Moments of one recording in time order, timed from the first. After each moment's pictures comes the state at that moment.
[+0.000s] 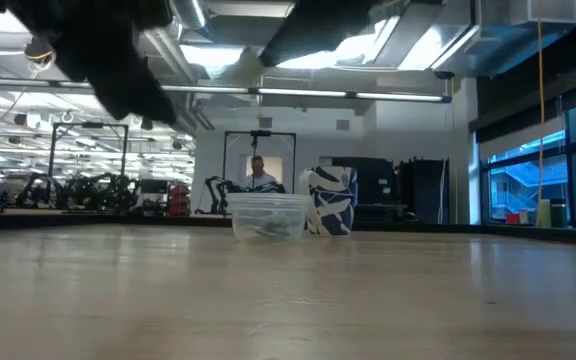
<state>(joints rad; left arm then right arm) -0.44 1.28 0.65 -0.09 -0.37 -0.55 0.29 1.77 1.36 -0.31 0.34 0.00</state>
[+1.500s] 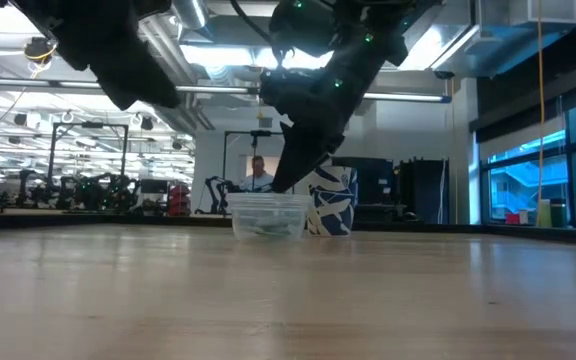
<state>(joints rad) -0.44 1.24 0.65 -0.09 -0.35 -0.50 0.01 1.96 1.36 -0.39 0.14 0.10</state>
